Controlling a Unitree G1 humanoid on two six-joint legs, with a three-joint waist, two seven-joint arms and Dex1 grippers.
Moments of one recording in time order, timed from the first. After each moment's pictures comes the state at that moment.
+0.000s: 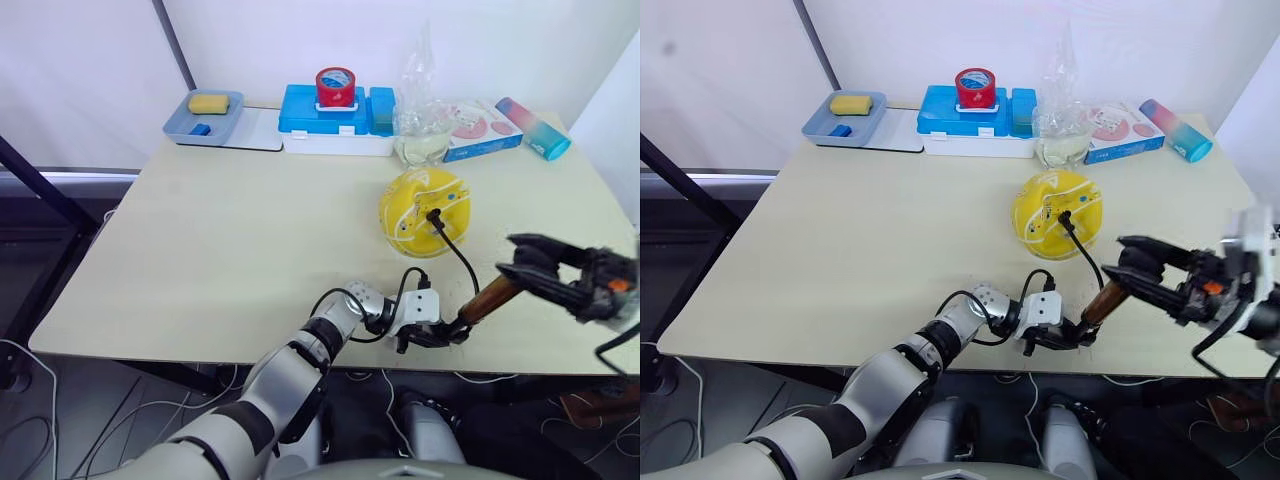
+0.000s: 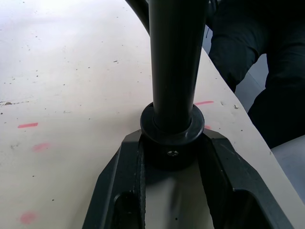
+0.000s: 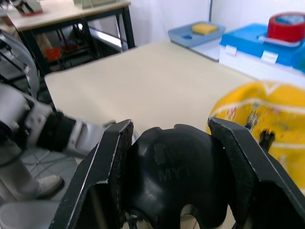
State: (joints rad) left arm -0.82 -0.14 -0.40 1.24 0.25 -0.45 -1.05; right arm 0.17 -0.86 -0.48 -0.58 0.96 0.56 0.88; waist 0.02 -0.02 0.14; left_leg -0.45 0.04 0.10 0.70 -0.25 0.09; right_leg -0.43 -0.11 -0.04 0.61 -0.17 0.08
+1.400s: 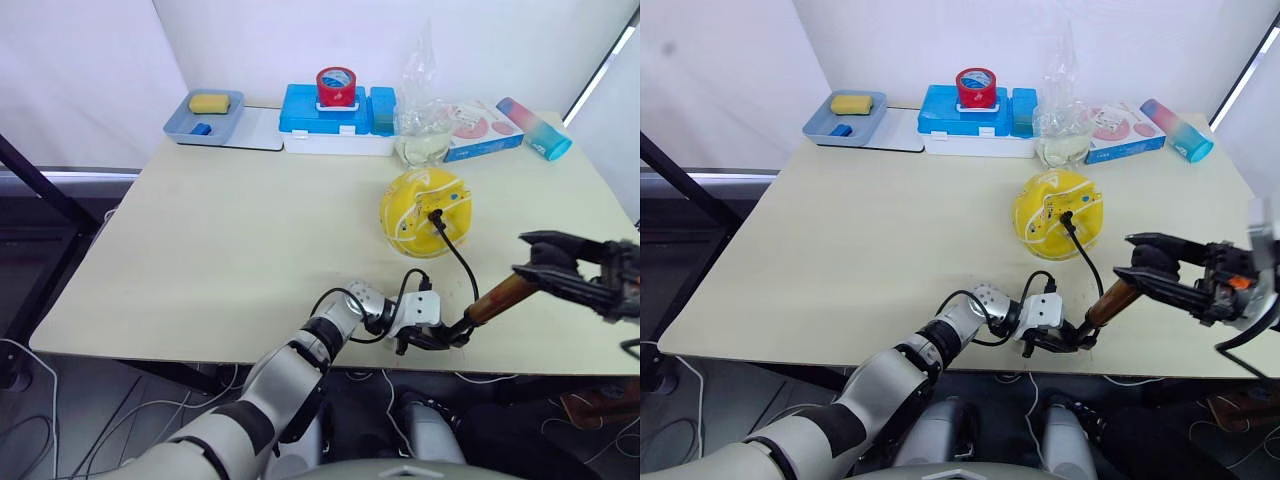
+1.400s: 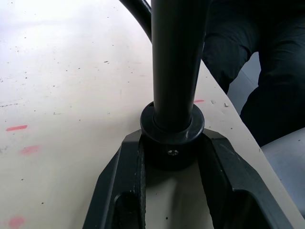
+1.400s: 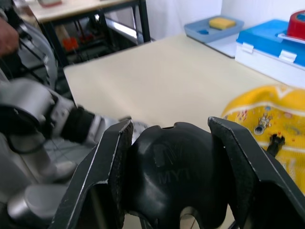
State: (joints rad) left arm -0.82 -0.14 -0.40 1.24 0.25 -0.45 -1.08; right arm 0.17 -0.96 -0.56 -0.57 1.01 0.63 0.98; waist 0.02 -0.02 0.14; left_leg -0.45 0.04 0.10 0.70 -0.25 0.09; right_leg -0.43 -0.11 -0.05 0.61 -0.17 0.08
